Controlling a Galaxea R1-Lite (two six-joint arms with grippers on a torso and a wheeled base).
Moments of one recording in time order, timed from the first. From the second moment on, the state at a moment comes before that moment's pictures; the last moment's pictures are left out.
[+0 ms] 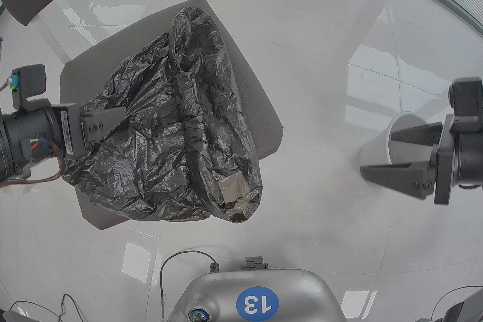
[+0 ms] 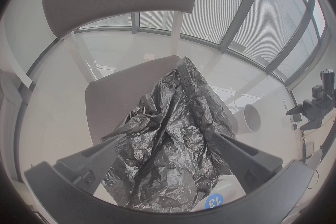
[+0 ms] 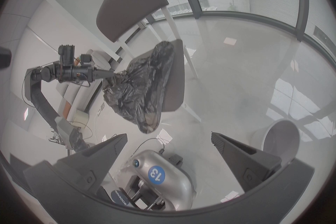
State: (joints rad) left arm -0.52 1.19 -1.00 0.11 0.27 -0.11; right arm 0.76 1.26 -1.09 0.25 -0.05 0.08
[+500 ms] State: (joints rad) left arm -0.58 1.17 -0.94 0.08 0.25 -0.10; right arm 0.83 1.17 -0.75 0.15 -0.40 0.10
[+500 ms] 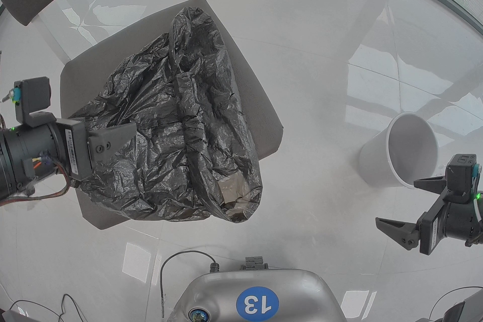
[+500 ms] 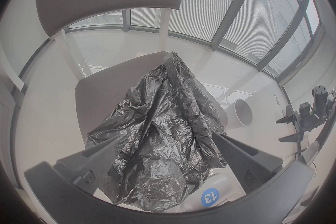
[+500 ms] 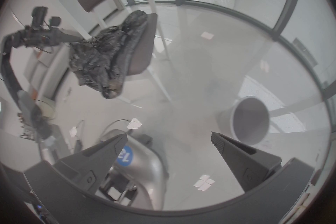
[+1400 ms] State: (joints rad) left arm -0.18 1.04 -0.89 0.13 0.25 0.00; right arm 0.37 1.11 -0.64 0.19 -0.54 0.25
